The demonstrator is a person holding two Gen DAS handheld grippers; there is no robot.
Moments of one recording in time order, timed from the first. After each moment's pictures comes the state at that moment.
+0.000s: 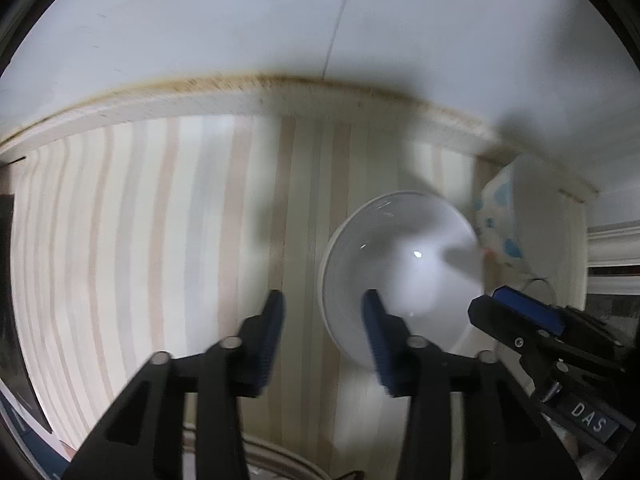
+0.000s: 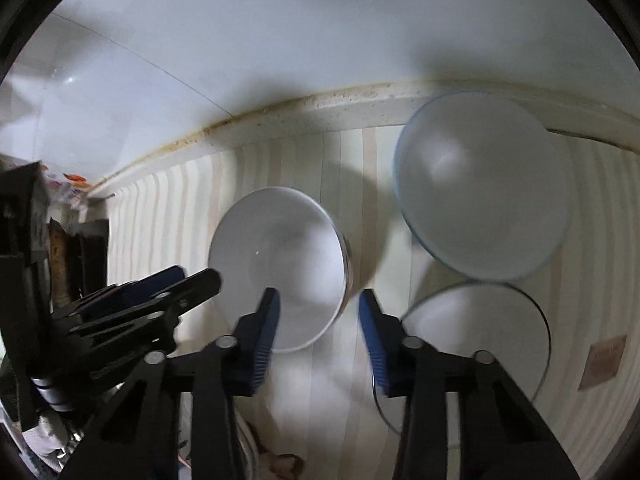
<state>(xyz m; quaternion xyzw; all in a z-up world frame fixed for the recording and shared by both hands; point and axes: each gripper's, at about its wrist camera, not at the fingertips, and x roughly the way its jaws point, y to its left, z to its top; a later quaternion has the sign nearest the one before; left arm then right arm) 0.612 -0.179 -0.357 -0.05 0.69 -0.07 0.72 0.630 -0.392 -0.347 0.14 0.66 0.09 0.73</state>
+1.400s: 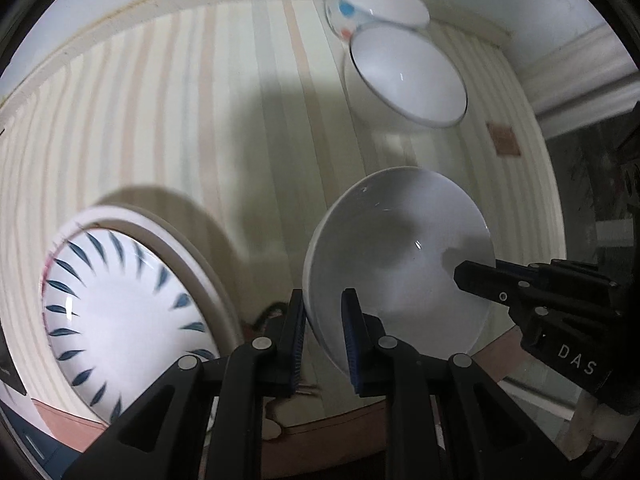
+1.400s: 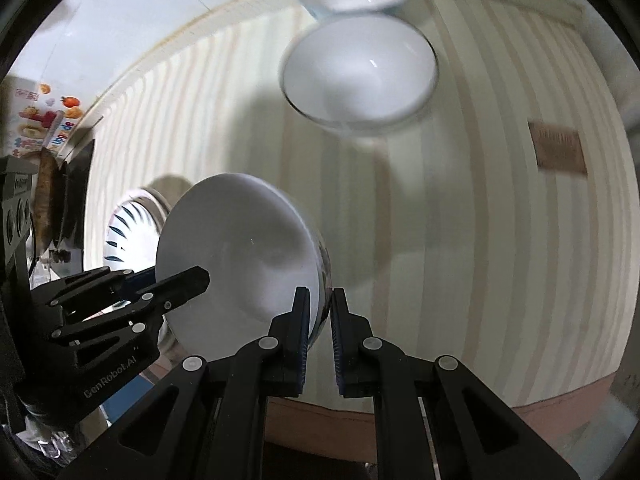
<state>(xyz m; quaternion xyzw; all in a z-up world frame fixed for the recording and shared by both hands) 0.421 -0.246 -0.339 0.01 0.70 -0.18 0.70 0.420 -0.429 -0.355 0.13 0.70 0.06 0.70</state>
